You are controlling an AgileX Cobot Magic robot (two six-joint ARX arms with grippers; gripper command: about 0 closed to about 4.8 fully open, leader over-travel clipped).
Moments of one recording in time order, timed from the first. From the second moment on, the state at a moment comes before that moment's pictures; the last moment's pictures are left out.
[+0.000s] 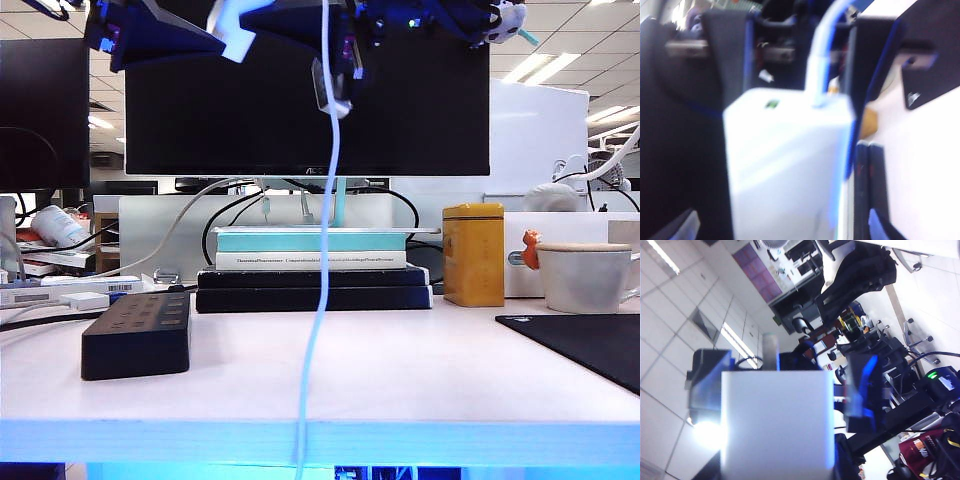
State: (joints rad) left arm -0.30 1.22 0.90 0.16 0.72 1.18; right arm 0.46 1.76 1.39 0.24 -1.25 1.94
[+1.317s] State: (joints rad) left arm -0.30 1.24 0.90 0.16 0.73 1.18; right arm 0.49 1.76 1.39 0.25 -1.22 1.94
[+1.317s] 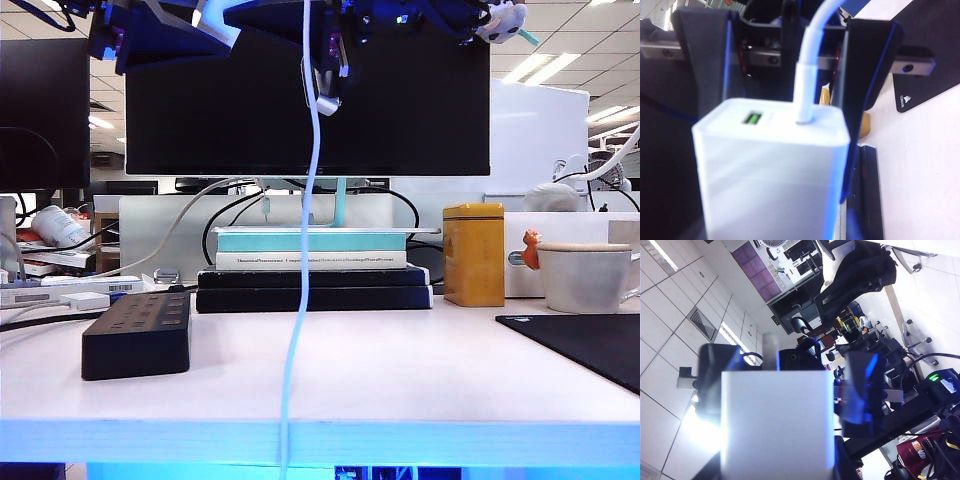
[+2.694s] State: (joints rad) left arm -0.30 1.24 0.91 0.18 0.84 1.02; right arm 0.48 1.76 1.39 0.39 -1.30 1.78
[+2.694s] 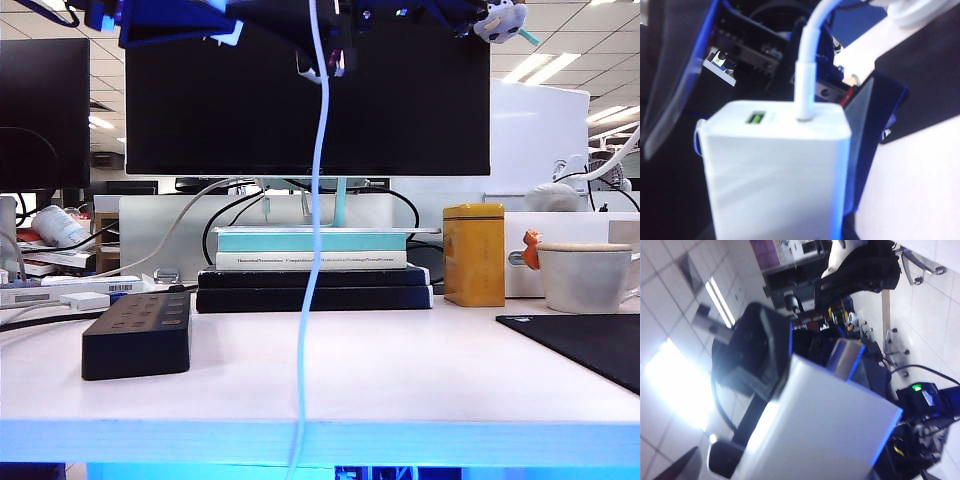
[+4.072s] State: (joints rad) left arm -0.05 1.24 0.90 0.25 1.40 0.20; right arm 0.39 1.76 1.39 0.62 -1.24 1.56
